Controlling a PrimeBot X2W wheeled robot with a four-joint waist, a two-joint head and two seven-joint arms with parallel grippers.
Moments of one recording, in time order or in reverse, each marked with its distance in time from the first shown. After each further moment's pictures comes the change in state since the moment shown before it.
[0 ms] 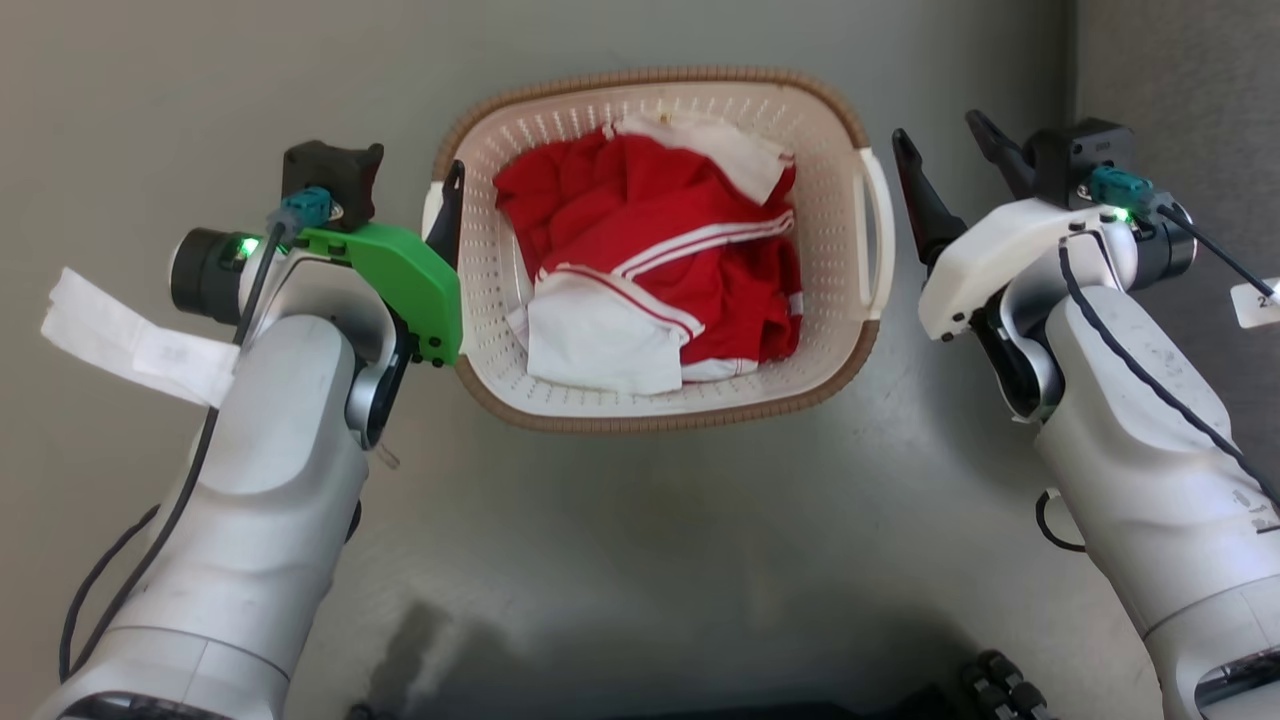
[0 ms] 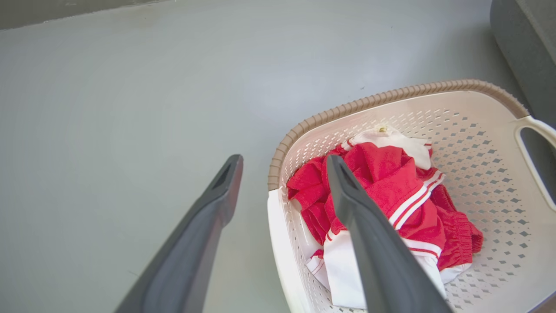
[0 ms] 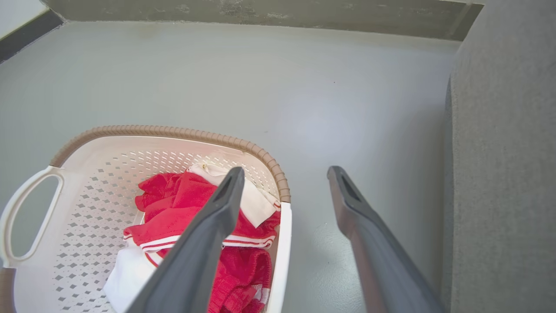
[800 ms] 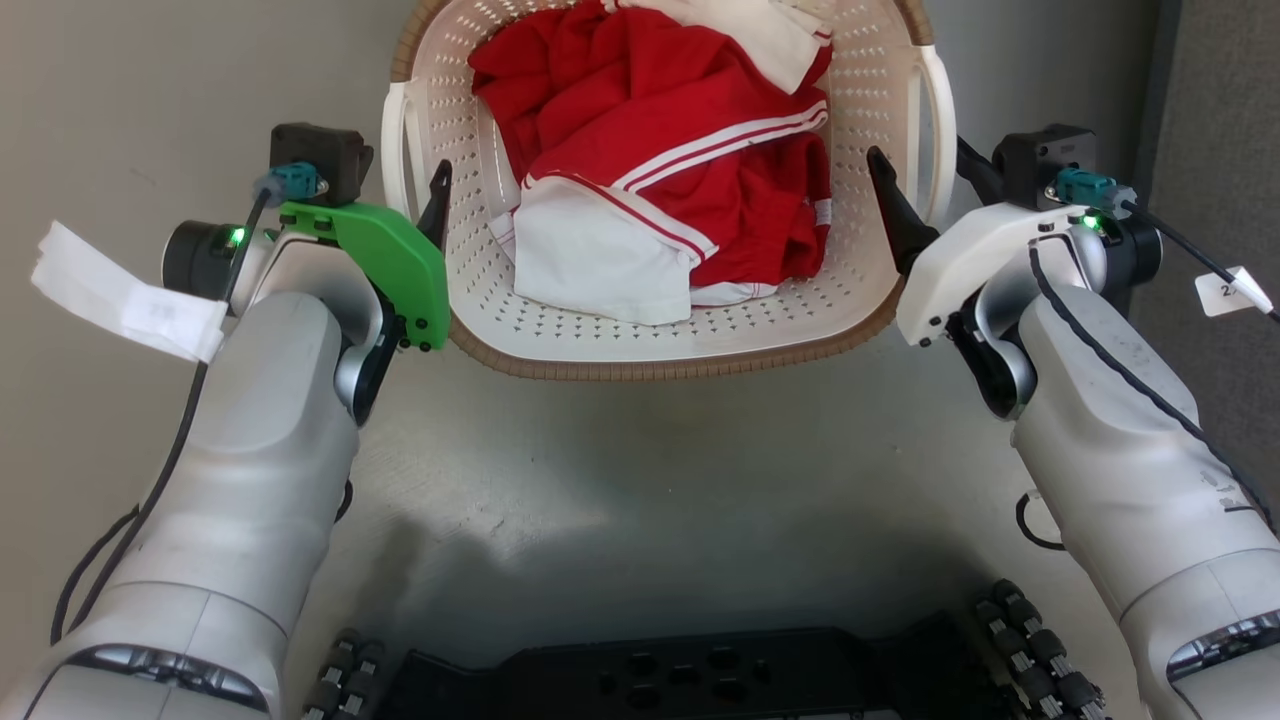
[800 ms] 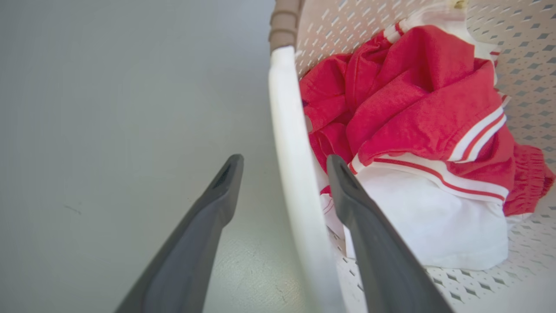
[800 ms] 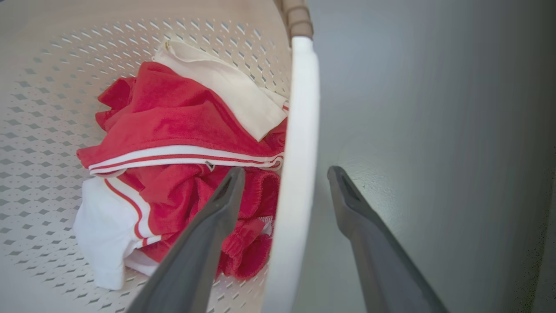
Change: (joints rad) left arm -0.104 -0.023 -0.013 0.209 -0.045 -0.047 -0.015; right arm -0.068 0.044 0.019 0.166 0.000 0.035 -0.035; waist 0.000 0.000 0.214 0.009
